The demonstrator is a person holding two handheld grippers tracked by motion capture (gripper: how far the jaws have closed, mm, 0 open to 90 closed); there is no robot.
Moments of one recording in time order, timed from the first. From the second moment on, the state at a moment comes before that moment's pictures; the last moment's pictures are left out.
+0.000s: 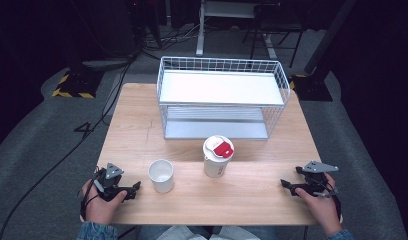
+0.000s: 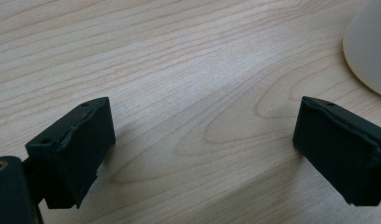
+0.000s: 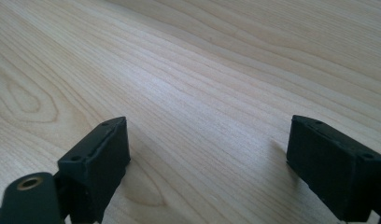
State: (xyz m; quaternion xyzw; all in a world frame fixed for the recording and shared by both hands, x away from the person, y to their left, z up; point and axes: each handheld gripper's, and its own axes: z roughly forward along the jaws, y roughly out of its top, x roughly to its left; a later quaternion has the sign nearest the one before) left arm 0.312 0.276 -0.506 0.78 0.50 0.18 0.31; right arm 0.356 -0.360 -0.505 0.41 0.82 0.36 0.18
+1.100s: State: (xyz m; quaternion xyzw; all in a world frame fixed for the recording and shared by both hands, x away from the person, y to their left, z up) left arm 0.295 0.269 -0.475 0.74 0.49 0.22 0.41; right arm 0.356 -0.360 -0.505 0.41 0.82 0.36 0.18
